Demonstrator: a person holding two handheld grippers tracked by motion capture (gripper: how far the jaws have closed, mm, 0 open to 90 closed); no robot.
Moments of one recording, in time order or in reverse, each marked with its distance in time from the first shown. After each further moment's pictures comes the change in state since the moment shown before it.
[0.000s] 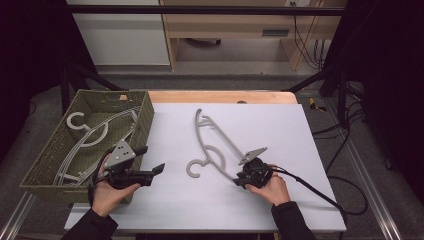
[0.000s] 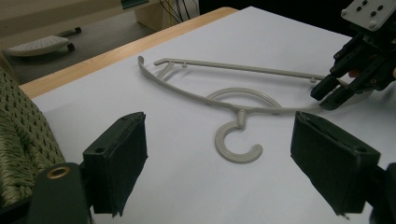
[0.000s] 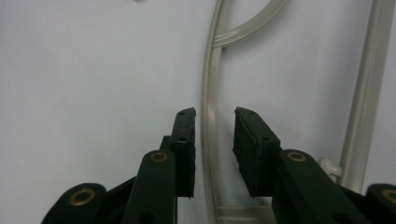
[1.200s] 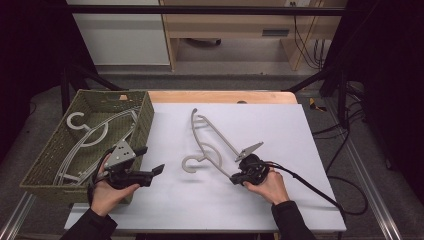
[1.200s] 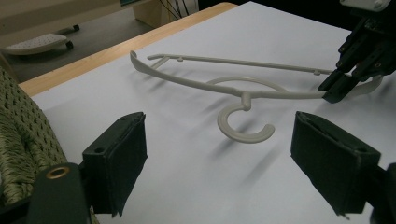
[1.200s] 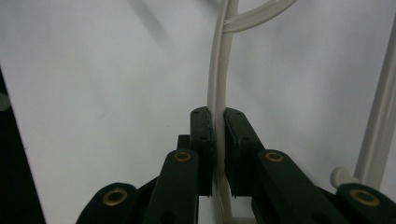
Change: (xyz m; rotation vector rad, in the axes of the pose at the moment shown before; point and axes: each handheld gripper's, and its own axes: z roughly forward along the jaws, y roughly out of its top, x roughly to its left) left arm 0.002 -0.001 -0.001 0.016 -0.004 0.012; right arm 0.002 0.016 -0.005 0.026 0.110 0.013
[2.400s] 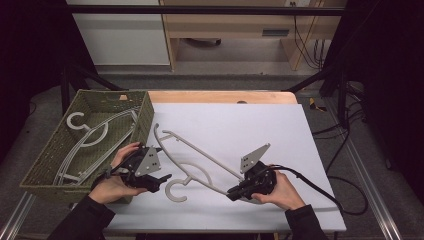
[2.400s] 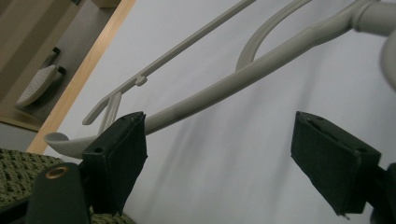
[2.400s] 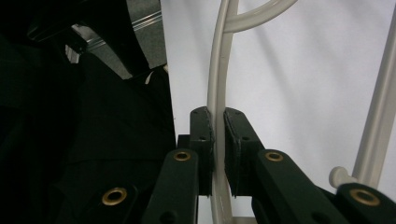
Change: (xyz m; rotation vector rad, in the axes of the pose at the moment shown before) left arm -0.020 0.018 0.030 0.269 -0.046 0.541; right arm 0.037 0.004 -0.049 -0.054 0.341 -0.253
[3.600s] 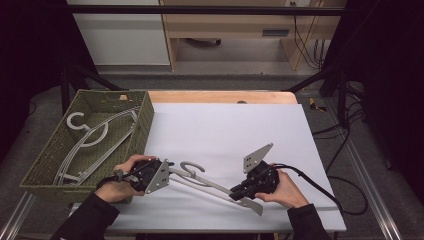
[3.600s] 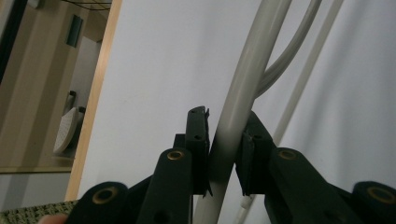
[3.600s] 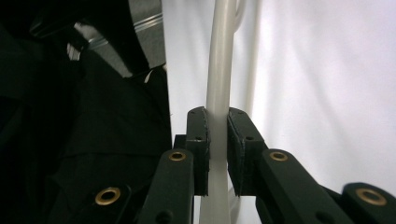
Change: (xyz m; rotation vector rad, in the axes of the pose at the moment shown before) left arm -0.018 0.007 0.009 0.008 0.017 0.304; right arm -0.005 -0.006 -0.006 -0.012 0.007 -0.022
